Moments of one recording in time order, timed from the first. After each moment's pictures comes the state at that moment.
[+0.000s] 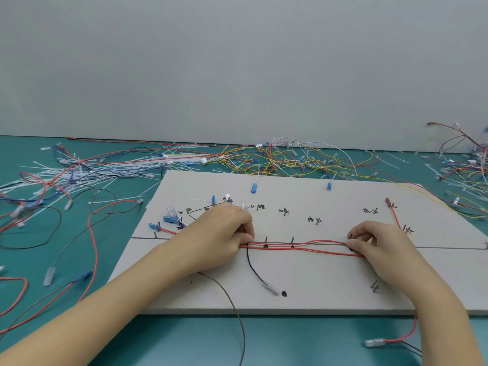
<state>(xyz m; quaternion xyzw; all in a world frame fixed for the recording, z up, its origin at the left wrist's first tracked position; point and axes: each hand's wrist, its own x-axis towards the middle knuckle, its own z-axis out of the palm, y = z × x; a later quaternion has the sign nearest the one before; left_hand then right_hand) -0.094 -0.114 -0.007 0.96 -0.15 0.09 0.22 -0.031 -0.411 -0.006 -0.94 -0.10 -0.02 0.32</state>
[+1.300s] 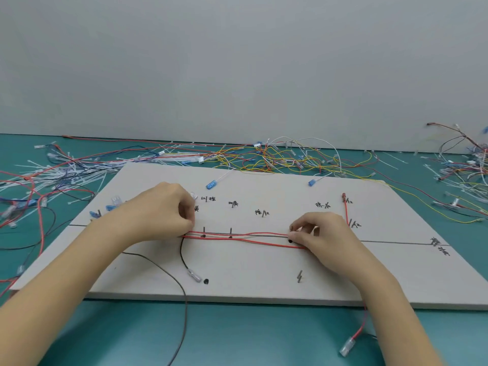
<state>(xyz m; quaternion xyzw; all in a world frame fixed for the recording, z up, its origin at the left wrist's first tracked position) -0.098 -0.045 0.023 0.98 0.03 0.03 0.18 -0.030 -0.342 -0.005 -0.91 -0.22 0.02 0.34</state>
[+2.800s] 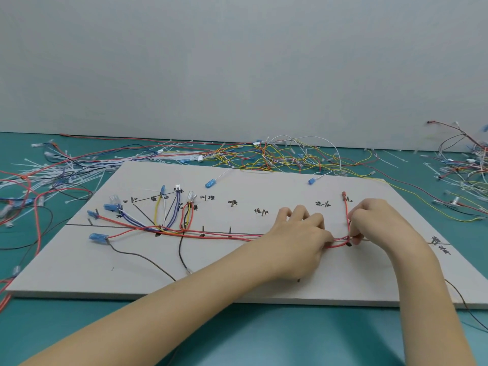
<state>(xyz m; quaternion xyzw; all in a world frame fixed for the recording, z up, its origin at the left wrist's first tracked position) -0.058 -0.227 -0.004 0.97 -0.23 0.04 0.09 0.002 -0.386 0.027 -0.95 0.07 0.07 0.31</state>
